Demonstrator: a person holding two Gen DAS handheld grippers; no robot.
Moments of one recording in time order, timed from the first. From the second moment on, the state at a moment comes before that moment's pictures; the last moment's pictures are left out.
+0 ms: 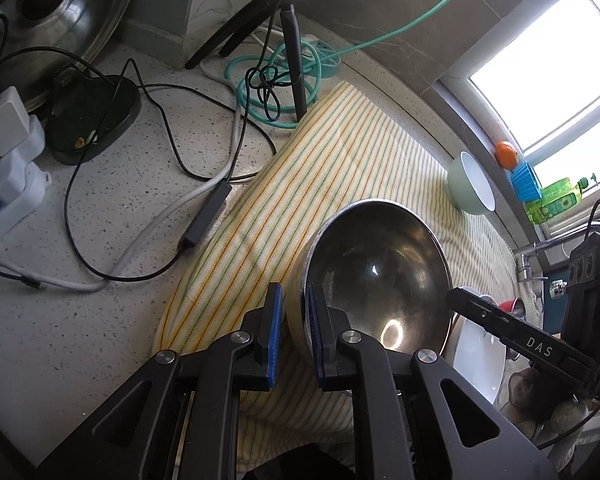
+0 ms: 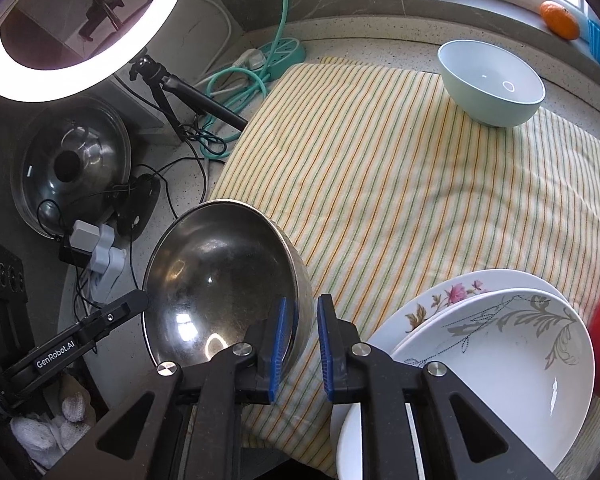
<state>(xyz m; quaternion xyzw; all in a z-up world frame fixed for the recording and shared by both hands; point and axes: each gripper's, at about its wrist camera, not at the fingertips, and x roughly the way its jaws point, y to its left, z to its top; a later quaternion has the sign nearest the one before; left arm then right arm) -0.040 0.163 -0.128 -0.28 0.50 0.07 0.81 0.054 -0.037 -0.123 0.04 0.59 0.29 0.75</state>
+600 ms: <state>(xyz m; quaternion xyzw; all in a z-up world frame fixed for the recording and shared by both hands) -0.043 0.131 -0.088 -0.27 0.47 0.04 0.84 0.042 -0.117 -0.070 0.08 0.52 0.26 0.81</state>
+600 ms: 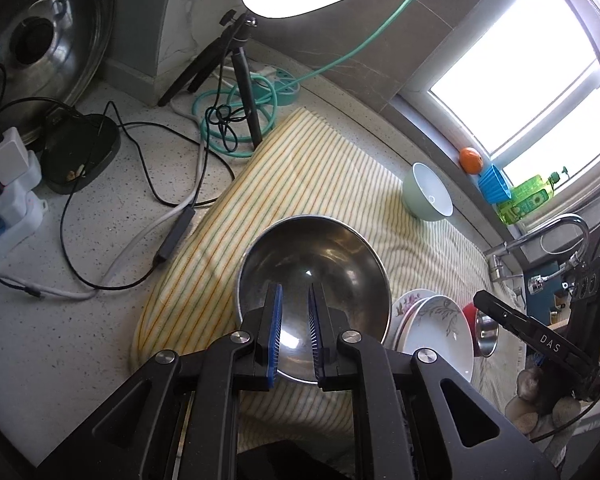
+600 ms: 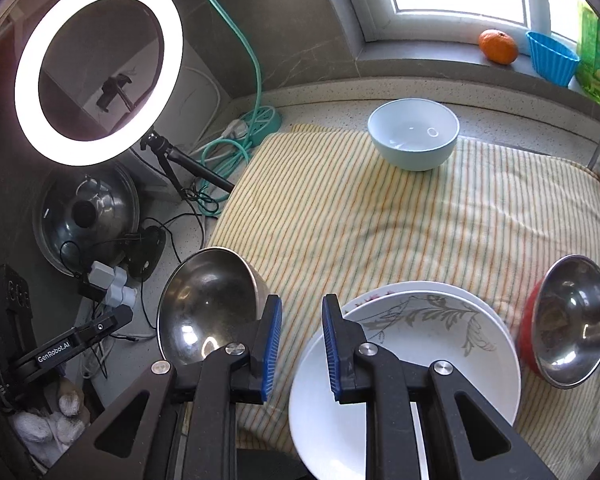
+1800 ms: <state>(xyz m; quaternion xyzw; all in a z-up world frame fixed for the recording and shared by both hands) 0.067 -0.118 -0.117 -0.15 0.54 -0.14 0.81 0.056 -0.353 -0.124 0.15 0.54 0.10 0.82</state>
